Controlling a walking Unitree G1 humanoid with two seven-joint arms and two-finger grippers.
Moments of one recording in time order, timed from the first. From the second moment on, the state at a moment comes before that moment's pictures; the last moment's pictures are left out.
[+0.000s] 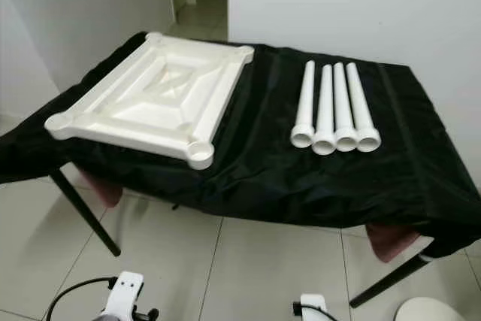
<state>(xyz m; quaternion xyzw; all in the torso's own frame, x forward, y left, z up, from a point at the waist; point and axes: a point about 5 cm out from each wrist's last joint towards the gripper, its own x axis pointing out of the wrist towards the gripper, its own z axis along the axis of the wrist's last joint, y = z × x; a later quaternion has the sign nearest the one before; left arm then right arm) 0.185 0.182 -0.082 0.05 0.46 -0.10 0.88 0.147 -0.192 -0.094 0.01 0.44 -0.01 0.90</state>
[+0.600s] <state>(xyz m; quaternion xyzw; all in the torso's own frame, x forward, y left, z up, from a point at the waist) 0.191 0.180 -0.080 0.06 0.45 -0.11 0.88 0.145 -0.192 -0.095 0.01 0.44 -0.01 0.90</state>
